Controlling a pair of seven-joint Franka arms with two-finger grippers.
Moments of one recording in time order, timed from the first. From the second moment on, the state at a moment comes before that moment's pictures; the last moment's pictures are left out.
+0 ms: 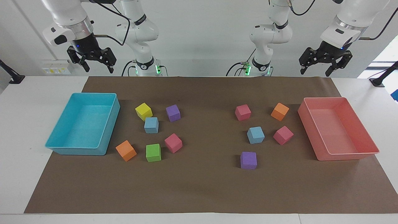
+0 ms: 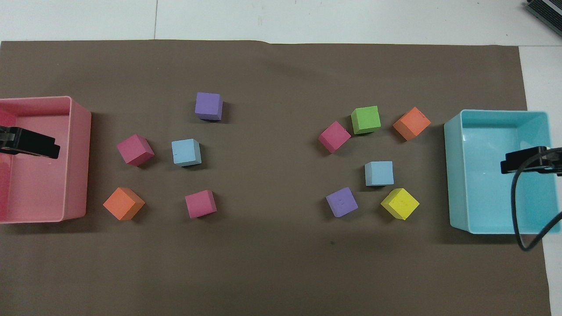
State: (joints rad) left arm -0.07 -0.01 -0.02 -1.43 -0.01 1.41 0.07; right arm 0.05 -0.11 -0.07 -1.61 -0.03 1.48 0.04
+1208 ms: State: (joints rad) left arm -0.07 -0.01 -0.03 -1.43 -0.01 1.41 0.07; right arm 0.05 -0.12 -0.07 -1.60 -0.03 1.48 0.04
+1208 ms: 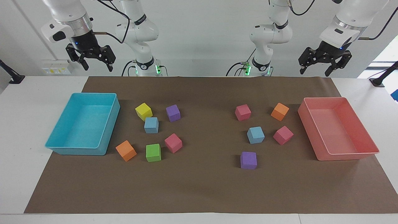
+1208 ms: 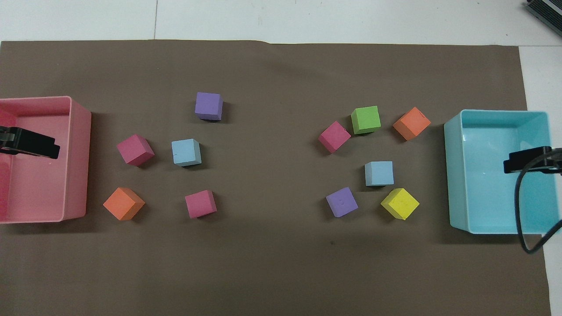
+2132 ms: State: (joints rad) left arm -0.07 -0.01 -0.02 -1.43 -0.01 1.41 0.07; right arm 0.05 -0.12 -0.07 -1.61 -0.03 1.47 0.04
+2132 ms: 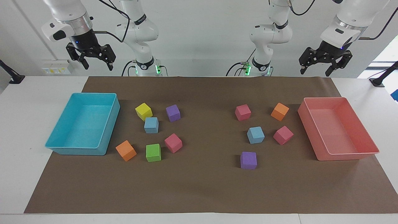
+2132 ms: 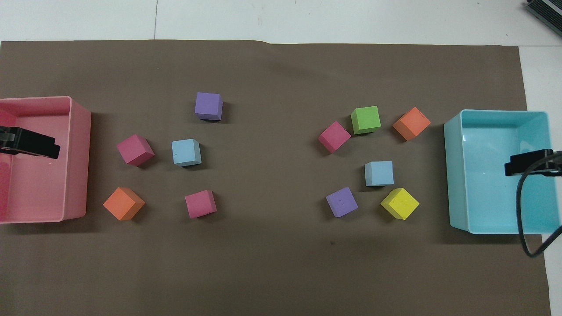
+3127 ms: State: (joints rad) left arm -0.07 -0.01 -0.02 -1.43 -0.01 1.41 0.07; right arm 0.10 -0.12 -0.06 -1.71 -0.02 1.59 0.04
